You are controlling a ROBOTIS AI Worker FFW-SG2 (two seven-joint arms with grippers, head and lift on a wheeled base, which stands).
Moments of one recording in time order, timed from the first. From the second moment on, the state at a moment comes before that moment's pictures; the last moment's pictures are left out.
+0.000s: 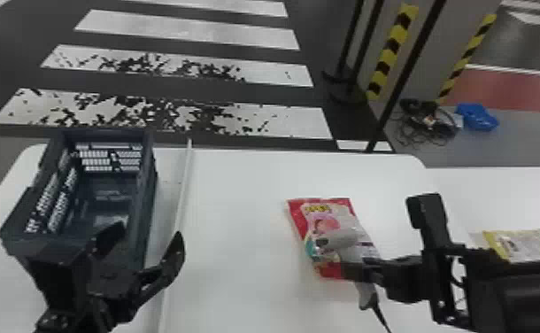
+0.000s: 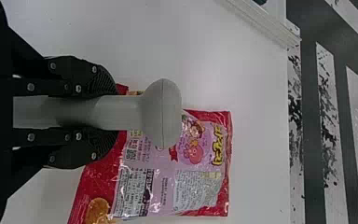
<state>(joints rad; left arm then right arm) 0.44 0.15 -0.16 -1.99 0.16 0.19 -0.08 0.20 -0.23 -0.13 -2.23 0.03 1.39 0.61</state>
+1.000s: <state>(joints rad) 0.44 0.15 -0.16 -1.99 0.16 0.19 -0.08 0.19 -0.24 -0.14 -2.20 0.07 1.36 0.61</state>
